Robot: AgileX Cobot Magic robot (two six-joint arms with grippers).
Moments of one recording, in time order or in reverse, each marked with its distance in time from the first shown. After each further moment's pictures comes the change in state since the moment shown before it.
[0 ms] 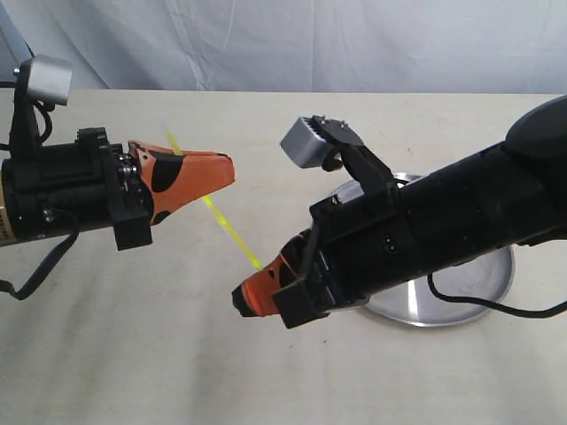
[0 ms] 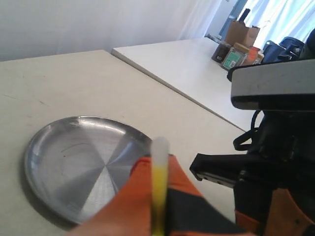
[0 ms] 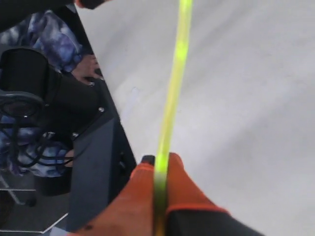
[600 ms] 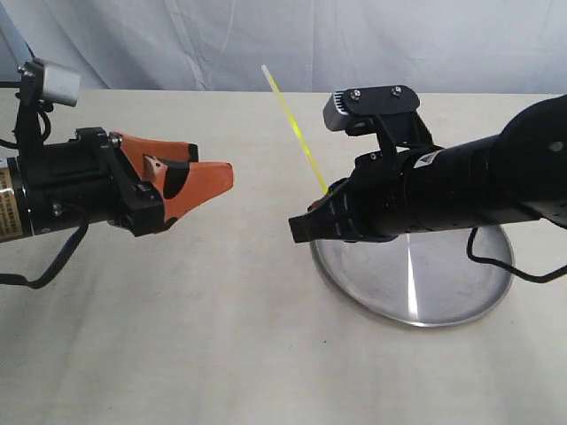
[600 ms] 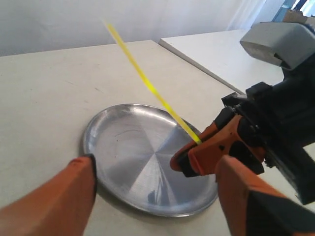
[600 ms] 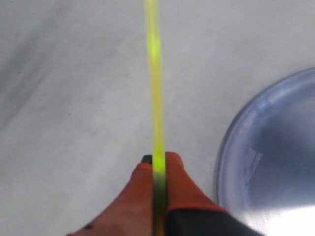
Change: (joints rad) left arm 0.000 0.000 0.000 -0.054 0.162 0.045; right arm -0.001 0.031 0.000 -0.522 -0.570 0.545
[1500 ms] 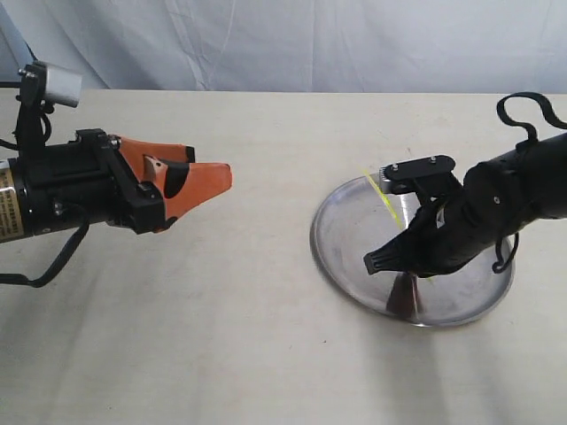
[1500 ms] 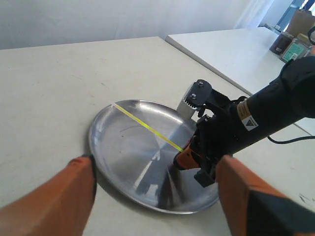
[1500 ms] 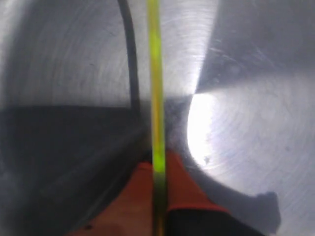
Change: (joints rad) left arm 0.000 0.000 0.000 0.000 0.026 -0.022; right arm -0.217 0.326 0.000 -0.857 0.033 0.732
